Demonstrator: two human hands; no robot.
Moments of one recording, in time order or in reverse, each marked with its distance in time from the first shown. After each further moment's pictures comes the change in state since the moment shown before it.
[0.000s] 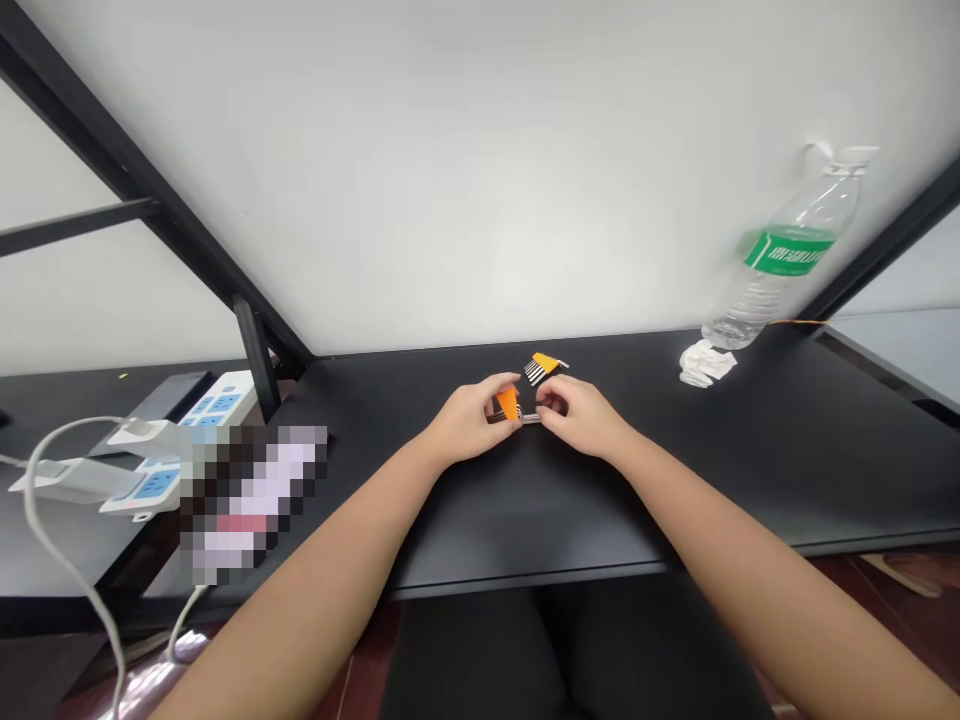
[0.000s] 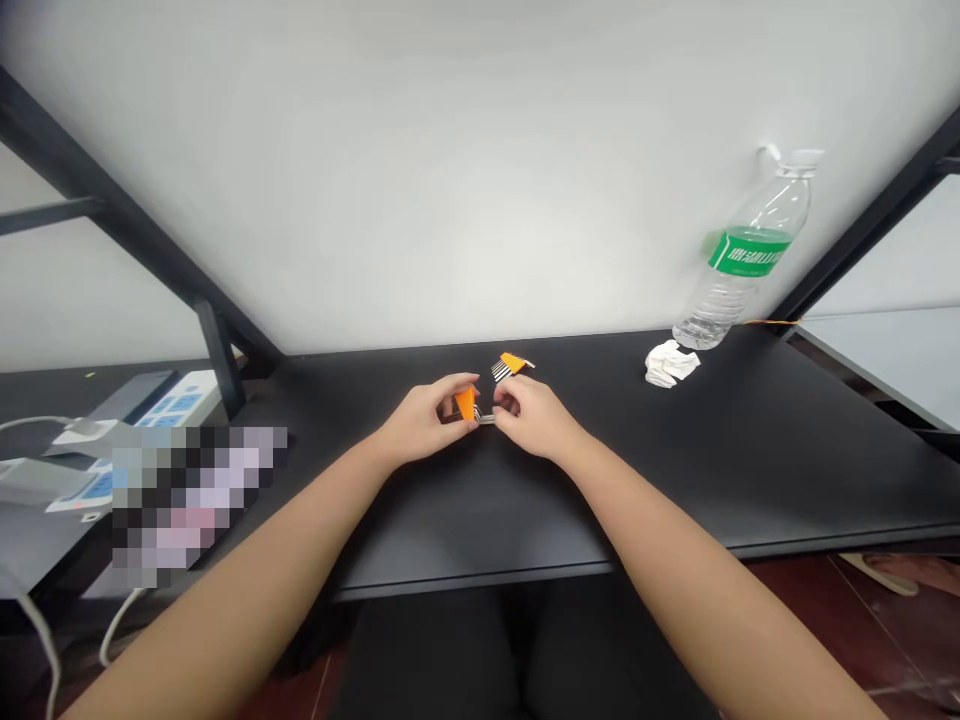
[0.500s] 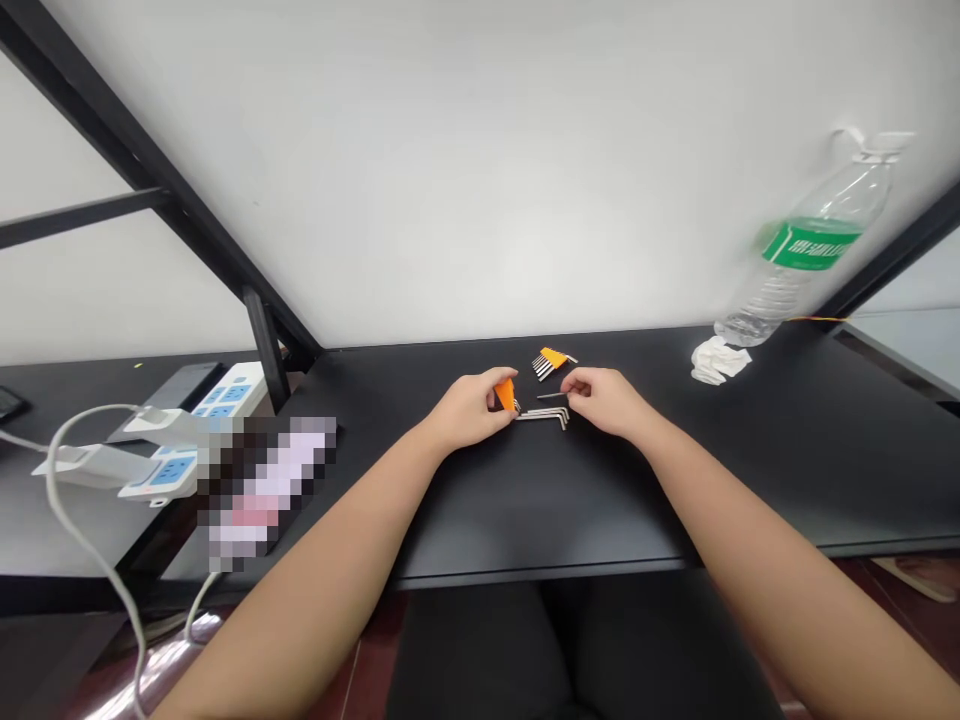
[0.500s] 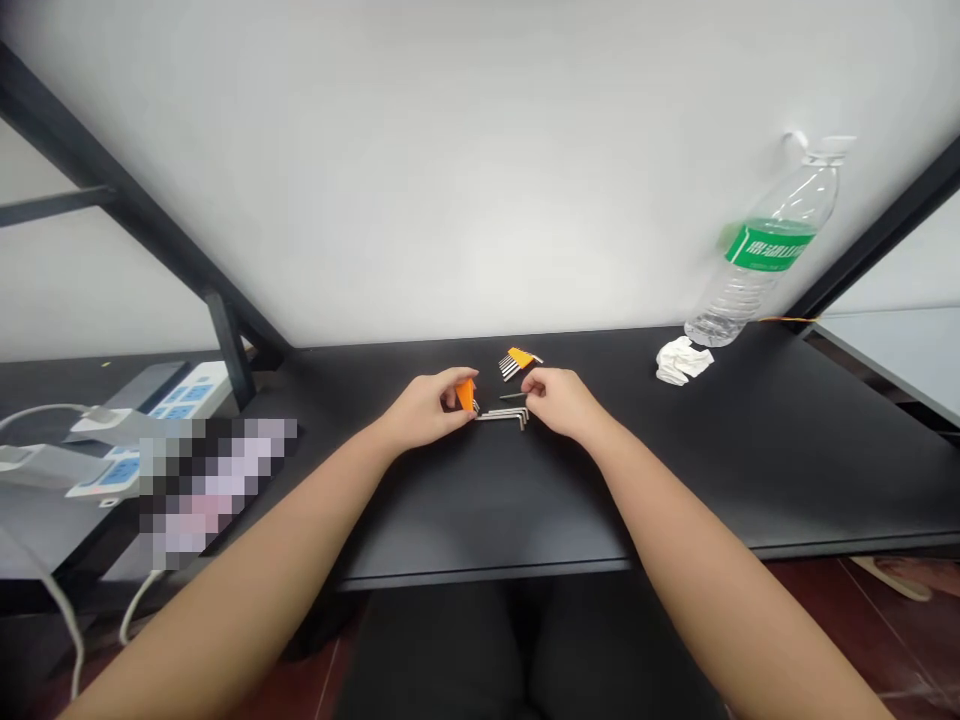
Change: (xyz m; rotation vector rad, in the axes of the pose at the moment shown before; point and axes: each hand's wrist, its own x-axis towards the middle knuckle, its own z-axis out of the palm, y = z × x) left_hand 0.003 -0.012 -0.004 0.095 -0.024 -0.064; right_hand 0.009 0.017 -0.019 -0.086 0.000 0.213
